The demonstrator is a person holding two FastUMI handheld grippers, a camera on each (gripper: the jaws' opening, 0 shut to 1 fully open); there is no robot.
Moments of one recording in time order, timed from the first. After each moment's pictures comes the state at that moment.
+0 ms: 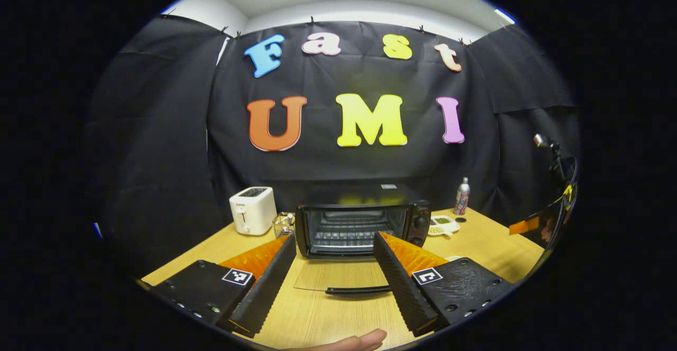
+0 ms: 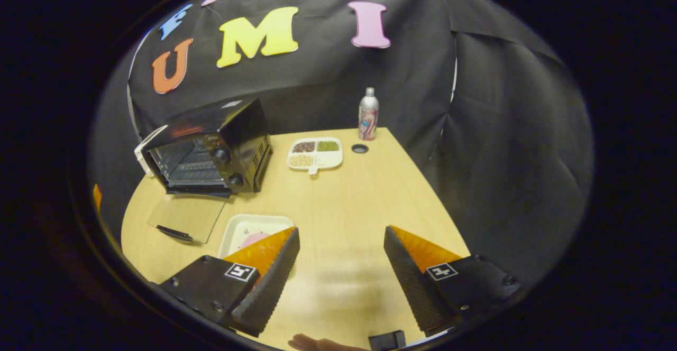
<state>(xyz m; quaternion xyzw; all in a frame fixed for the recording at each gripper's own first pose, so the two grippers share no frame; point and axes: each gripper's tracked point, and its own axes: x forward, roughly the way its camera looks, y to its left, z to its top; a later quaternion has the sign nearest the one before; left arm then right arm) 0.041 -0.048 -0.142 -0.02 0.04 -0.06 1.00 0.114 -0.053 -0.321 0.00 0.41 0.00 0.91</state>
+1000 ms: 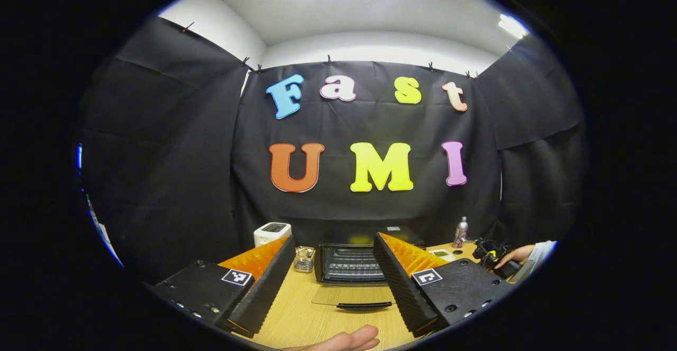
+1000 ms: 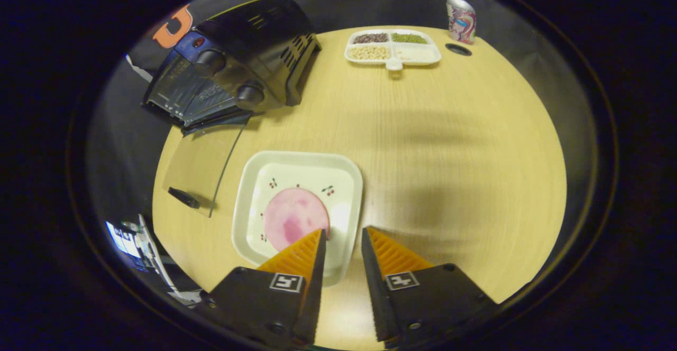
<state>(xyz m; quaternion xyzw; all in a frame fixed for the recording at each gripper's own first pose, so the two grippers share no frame) -0.021 -0.018 -0.067 -0.03 -0.03 -0.02 1.00 0.120 0.023 -0.443 0.04 0.65 0.15 0.75</state>
